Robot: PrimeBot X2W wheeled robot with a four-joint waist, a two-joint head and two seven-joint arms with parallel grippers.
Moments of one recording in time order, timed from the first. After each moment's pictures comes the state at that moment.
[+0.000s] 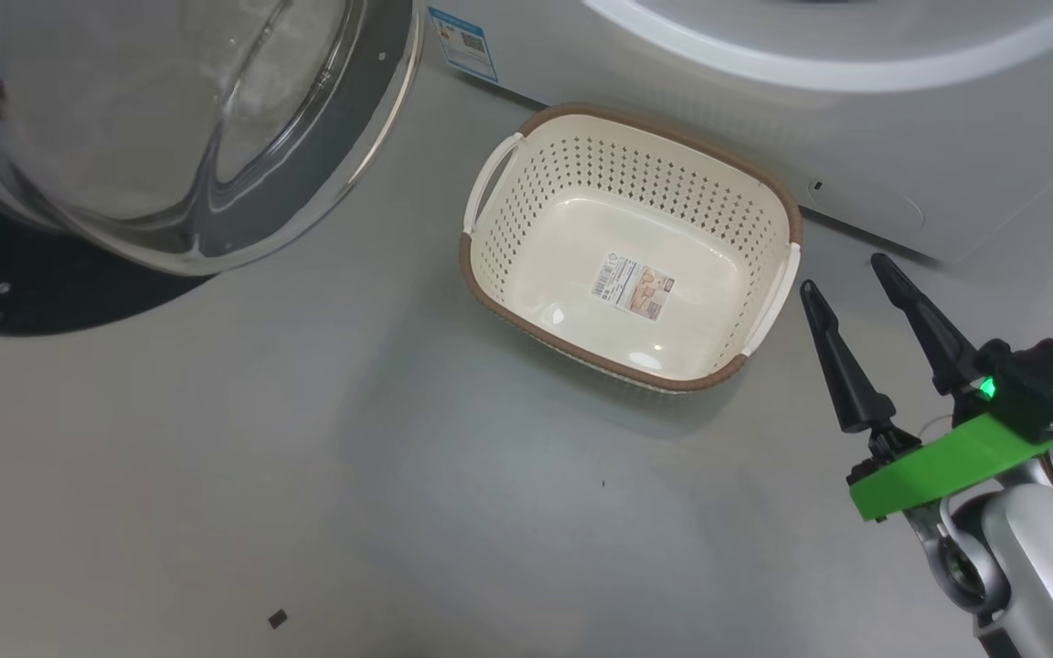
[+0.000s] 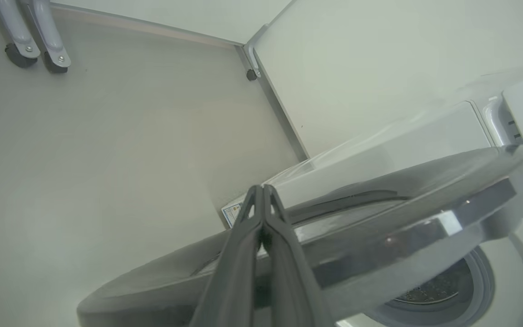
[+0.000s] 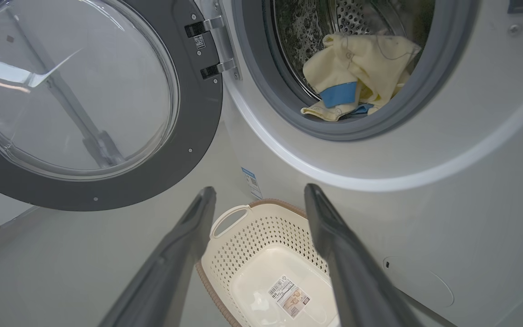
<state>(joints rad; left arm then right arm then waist) -0.87 0.76 -0.05 0.66 -1.60 -0.13 0.53 -0.21 -0.32 0.31 0.05 0.39 0.13 -0.26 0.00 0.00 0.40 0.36</state>
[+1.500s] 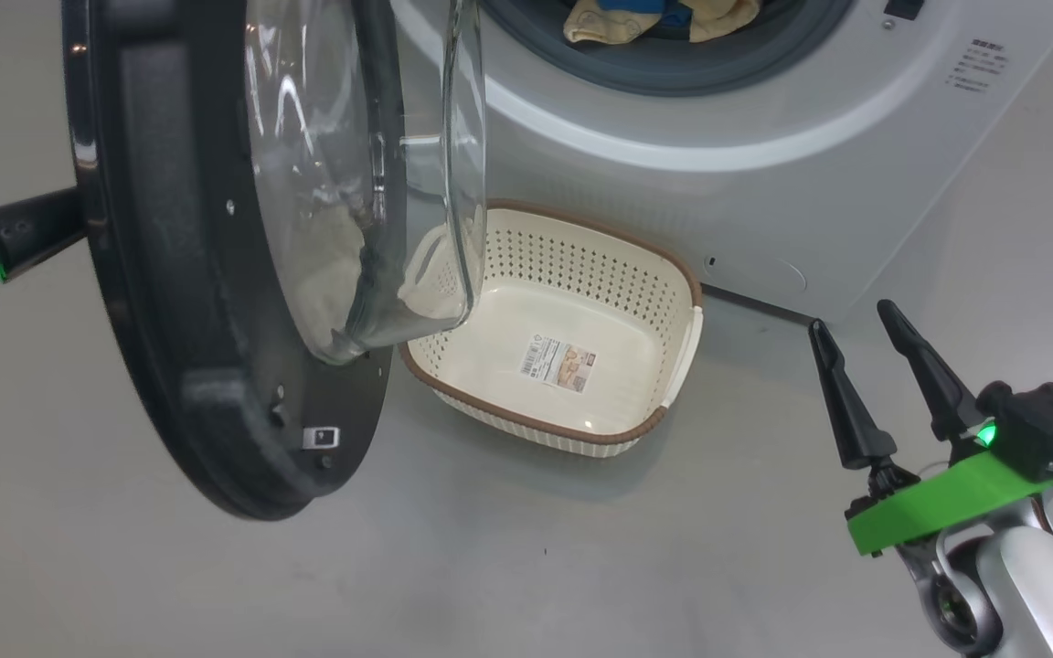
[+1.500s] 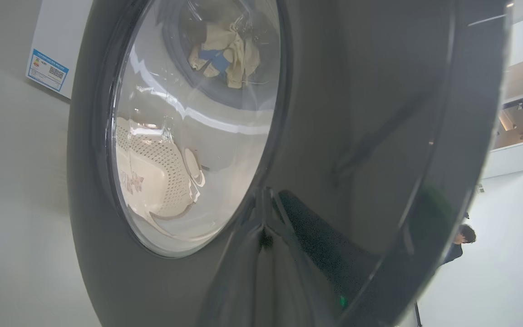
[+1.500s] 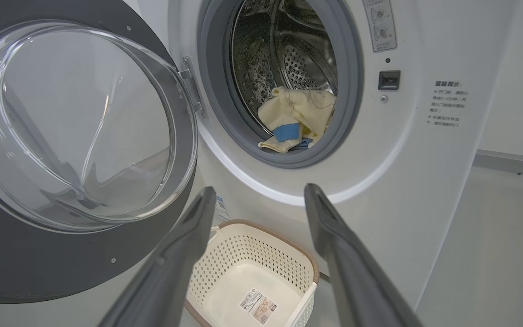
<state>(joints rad) -0.74 0.60 -0.14 0.21 -1.64 -0.13 0.98 -0.12 -0.26 0.25 0.06 0.40 0.13 -0.26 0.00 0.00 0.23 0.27</state>
